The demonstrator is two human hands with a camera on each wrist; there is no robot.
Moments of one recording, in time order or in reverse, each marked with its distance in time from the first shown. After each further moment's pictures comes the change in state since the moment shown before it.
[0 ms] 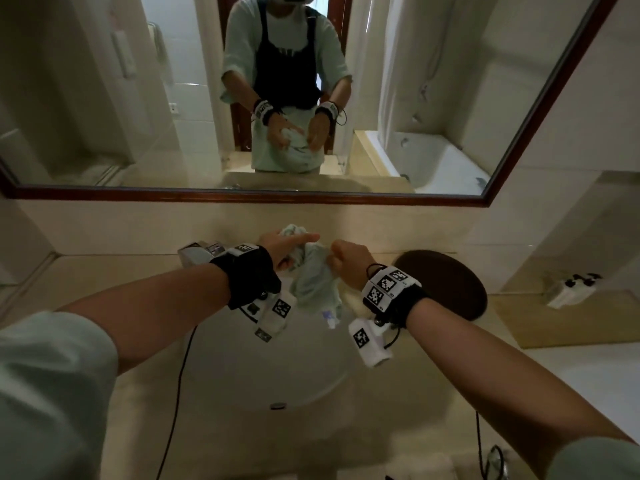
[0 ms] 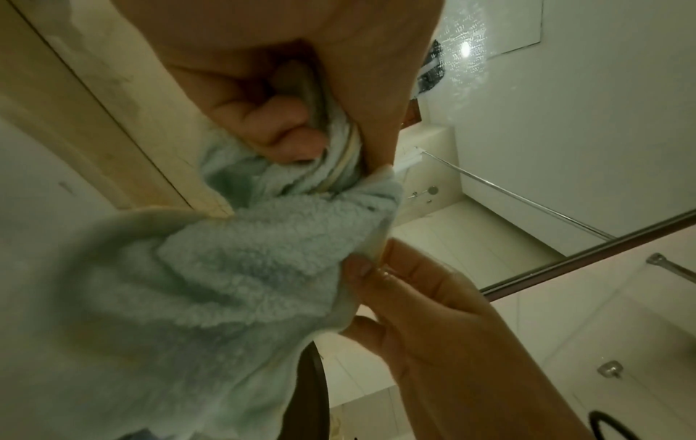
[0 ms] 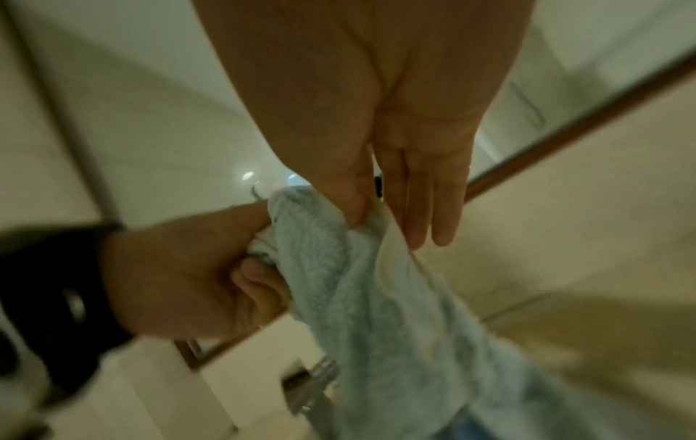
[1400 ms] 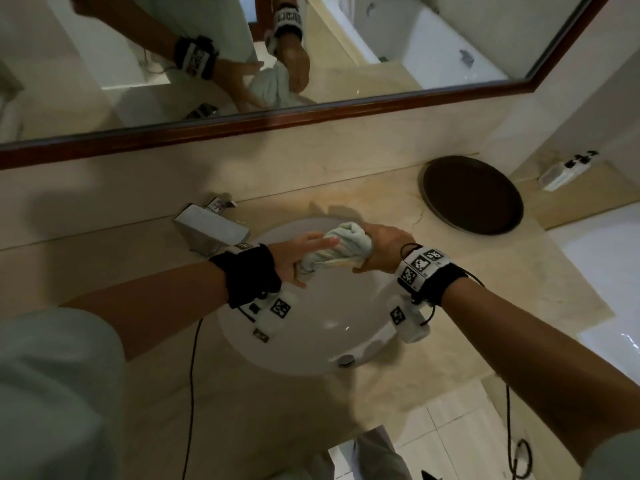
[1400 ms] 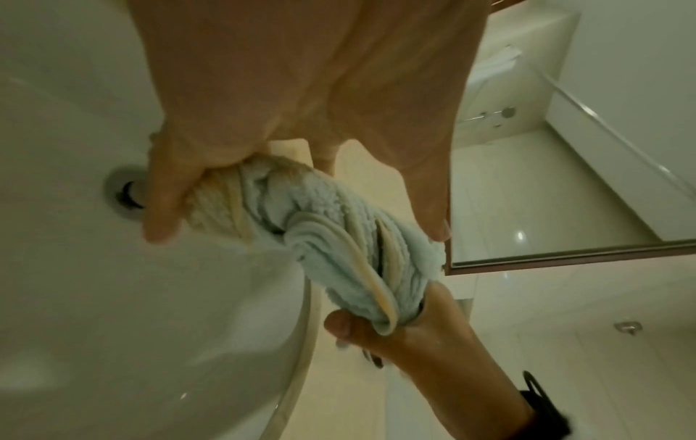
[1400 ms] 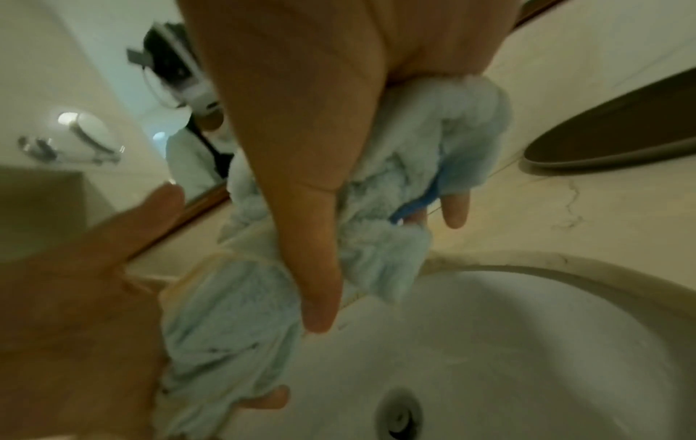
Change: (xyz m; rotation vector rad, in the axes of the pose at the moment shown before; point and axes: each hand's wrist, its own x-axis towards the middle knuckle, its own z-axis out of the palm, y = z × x) left_hand 0.065 -0.080 -0.080 0.230 -0.809 -0.407; right_hand 0.043 0.007 0.127 -0.127 -0.241 0.291
